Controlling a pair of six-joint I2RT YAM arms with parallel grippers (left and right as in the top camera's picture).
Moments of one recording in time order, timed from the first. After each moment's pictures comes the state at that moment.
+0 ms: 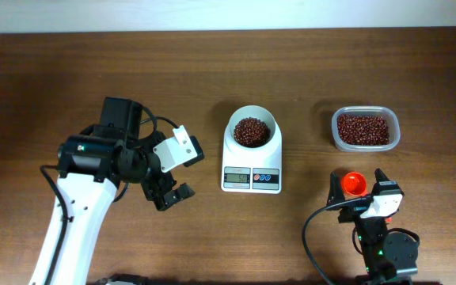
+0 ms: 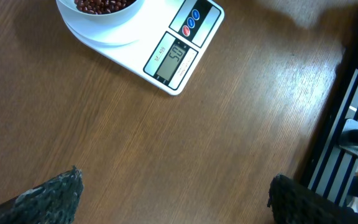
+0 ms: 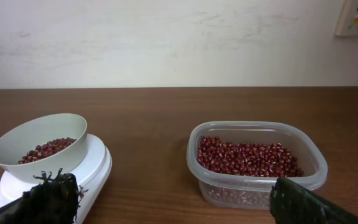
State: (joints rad) left arm -0.13 1.29 1.25 -1.27 0.46 0.92; right arm 0.10 0.01 0.01 -0.07 0.00 0.06
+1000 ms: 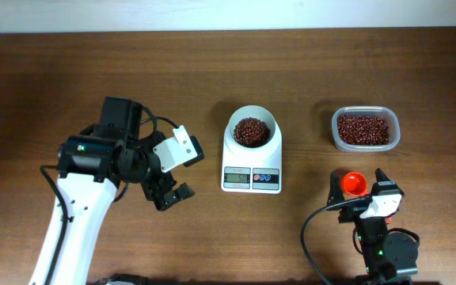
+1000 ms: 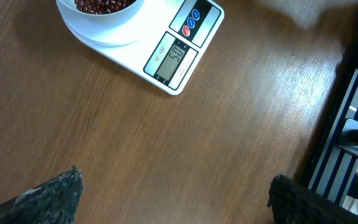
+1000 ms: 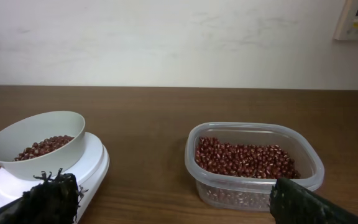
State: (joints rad) left arm -0.13 1.29 1.25 -1.27 0.46 0.92; right arm 0.10 0.01 0.01 -0.07 0.00 0.04
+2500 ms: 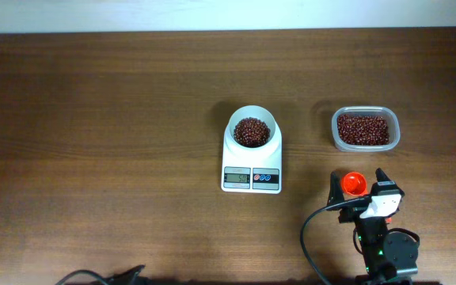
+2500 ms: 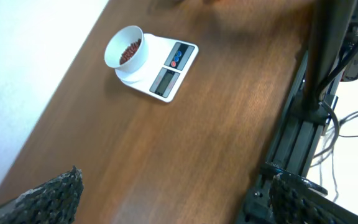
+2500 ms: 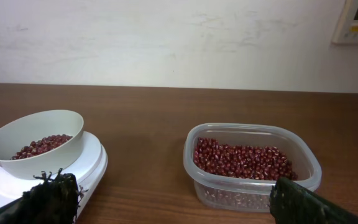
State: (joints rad) left arm -0.13 0.24 1.21 -1.66 0.46 0.96; right arm 0.09 0.01 0.01 -0.07 0.00 0.03
